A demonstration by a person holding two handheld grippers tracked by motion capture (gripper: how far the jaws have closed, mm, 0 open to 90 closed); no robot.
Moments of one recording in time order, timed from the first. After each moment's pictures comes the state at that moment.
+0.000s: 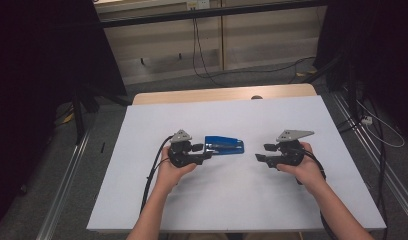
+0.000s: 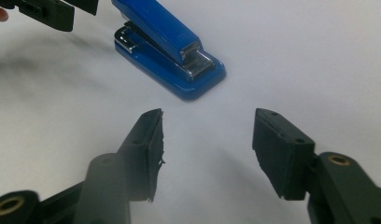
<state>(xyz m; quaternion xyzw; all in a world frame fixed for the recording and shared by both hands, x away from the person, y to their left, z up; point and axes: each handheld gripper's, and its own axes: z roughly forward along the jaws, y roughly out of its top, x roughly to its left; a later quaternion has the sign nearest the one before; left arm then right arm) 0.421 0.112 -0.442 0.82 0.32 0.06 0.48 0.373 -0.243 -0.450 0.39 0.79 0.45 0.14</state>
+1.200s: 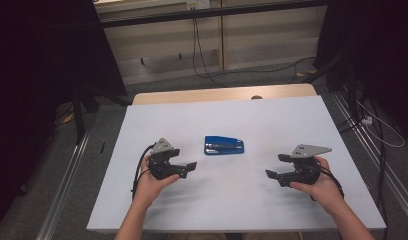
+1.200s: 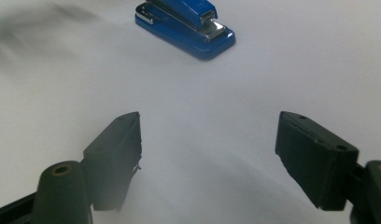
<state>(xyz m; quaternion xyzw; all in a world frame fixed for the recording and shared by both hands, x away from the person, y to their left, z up) 0.390 0.163 -0.435 0.82 0.34 0.10 0.46 0.321 -0.262 -0.450 0.39 0.79 0.44 0.15</state>
